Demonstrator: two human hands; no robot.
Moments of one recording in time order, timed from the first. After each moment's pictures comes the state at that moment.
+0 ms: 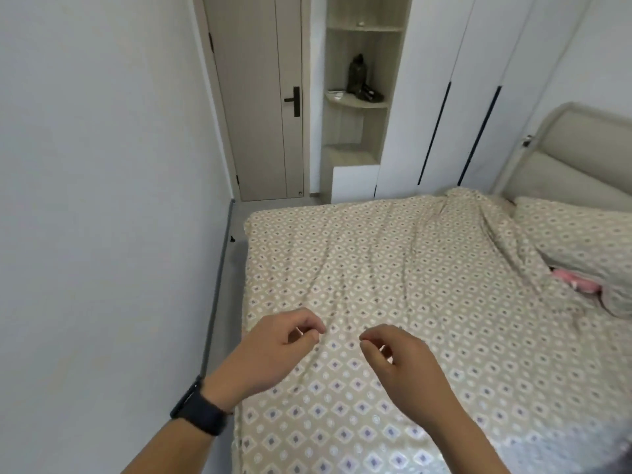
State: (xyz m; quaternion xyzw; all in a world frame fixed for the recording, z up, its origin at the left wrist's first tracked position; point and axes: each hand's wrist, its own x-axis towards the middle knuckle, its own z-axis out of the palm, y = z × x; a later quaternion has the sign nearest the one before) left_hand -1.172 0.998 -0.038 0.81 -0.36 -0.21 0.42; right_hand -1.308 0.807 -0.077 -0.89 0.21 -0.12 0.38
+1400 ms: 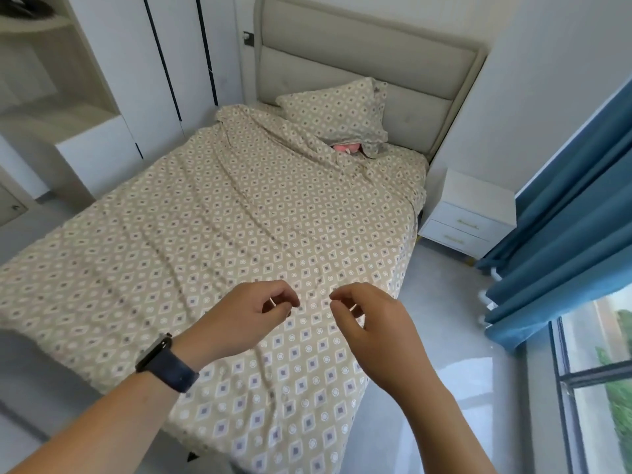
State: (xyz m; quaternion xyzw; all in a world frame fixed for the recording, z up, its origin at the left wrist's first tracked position) left_hand -0.916 0.889 -0.076 0.56 -0.68 -0.43 0.20; right_hand -1.147 0.917 -0.061 -0.72 0.59 -0.27 0.25
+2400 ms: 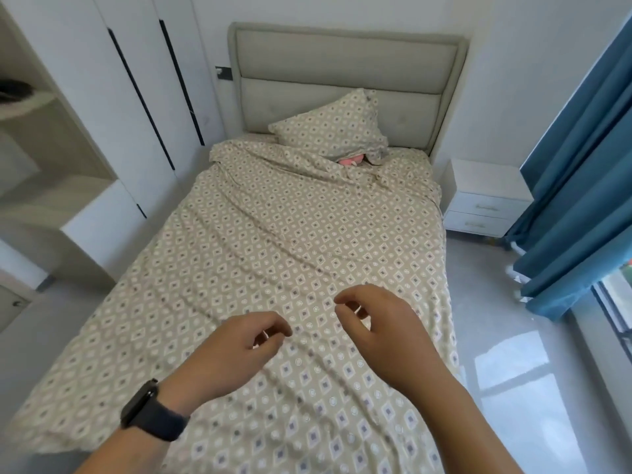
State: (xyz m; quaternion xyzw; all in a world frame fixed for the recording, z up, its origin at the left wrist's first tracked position) left_hand -0.605 0.769 -0.063 0.50 -0.77 -0.39 0.11; right_hand -0.849 0.812 -0.054 -0.68 0.64 -0.28 0.22
